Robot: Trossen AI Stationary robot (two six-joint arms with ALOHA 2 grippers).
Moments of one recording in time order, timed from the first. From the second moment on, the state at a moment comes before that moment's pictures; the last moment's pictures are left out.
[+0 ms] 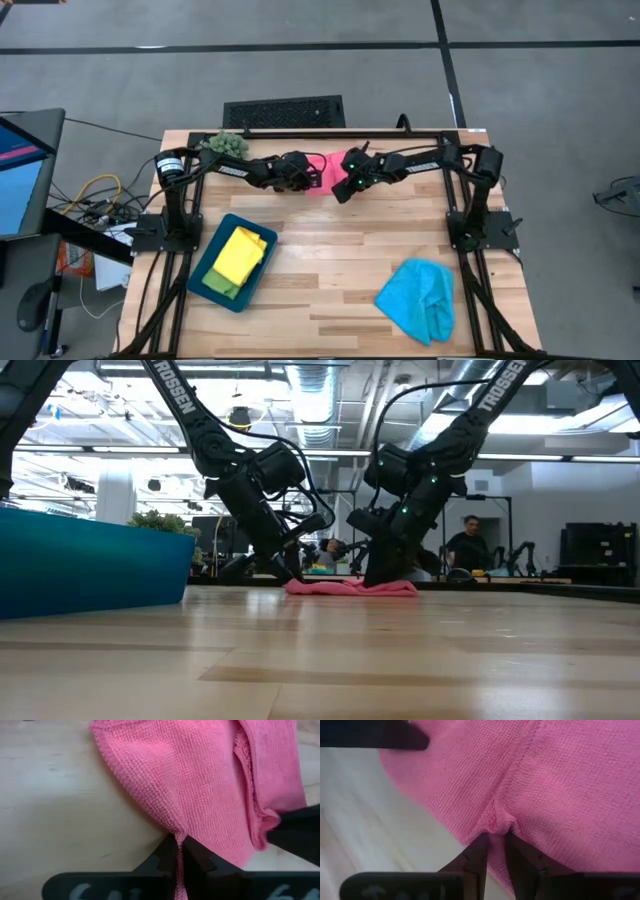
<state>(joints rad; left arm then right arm) 0.39 1.90 0.97 0.07 -0.03 -1.08 -0.39 1.86 0.96 -0.09 -0.11 0.46</state>
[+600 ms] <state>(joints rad) 0.39 1.87 0.97 0.08 0.05 -1.13 -0.46 1.64 0.96 -0.26 -0.02 0.42</state>
